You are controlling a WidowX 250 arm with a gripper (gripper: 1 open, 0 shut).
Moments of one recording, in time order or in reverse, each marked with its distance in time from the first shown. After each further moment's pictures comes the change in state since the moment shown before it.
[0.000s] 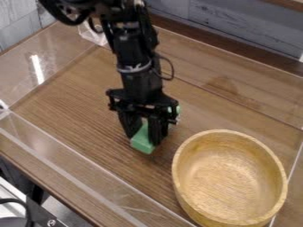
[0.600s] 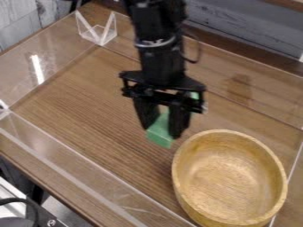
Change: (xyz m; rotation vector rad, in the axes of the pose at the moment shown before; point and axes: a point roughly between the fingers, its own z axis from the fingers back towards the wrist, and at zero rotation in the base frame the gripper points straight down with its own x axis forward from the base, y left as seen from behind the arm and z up) arm -0.020 -0.049 0.039 0.012 0.008 -0.039
